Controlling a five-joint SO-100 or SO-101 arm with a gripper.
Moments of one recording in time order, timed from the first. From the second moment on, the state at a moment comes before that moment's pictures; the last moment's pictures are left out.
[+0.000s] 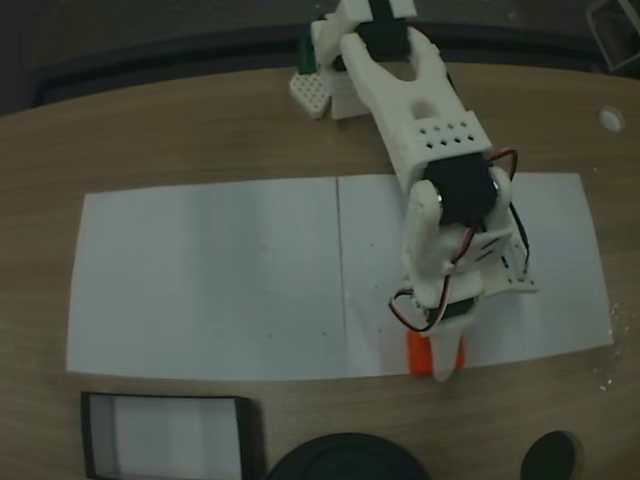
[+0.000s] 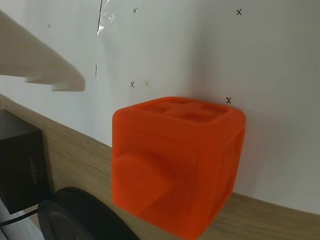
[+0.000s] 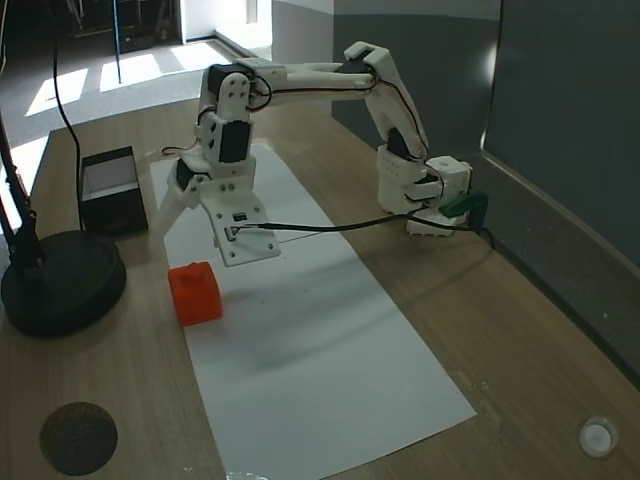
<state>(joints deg) -9.8 60.3 48.6 86.2 0.6</state>
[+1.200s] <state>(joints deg) -12.0 46.3 42.1 83.1 0.6</state>
